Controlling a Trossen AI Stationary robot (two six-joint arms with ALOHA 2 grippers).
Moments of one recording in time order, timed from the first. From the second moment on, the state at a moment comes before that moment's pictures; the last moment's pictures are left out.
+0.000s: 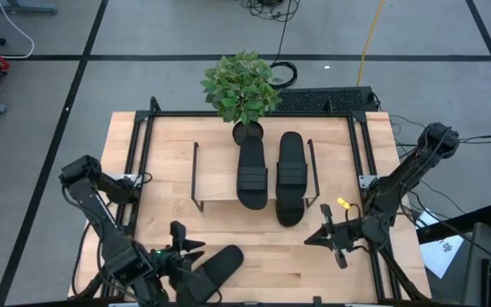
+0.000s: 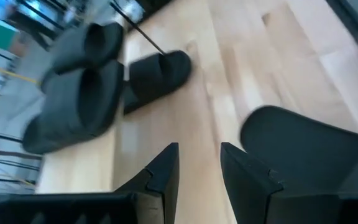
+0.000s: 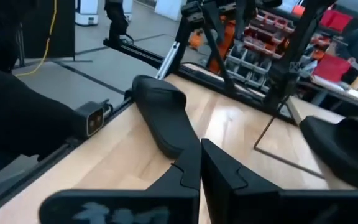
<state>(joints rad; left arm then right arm) -0.94 1.68 1.45 -0.98 -0.89 -0.43 0.86 1.10 0.39 0.51 0.60 -0.16</state>
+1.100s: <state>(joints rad) -1.23 1.83 1.23 -0.37 -0.81 -0.66 0.79 1.34 0.56 0.59 0.48 -0.25</state>
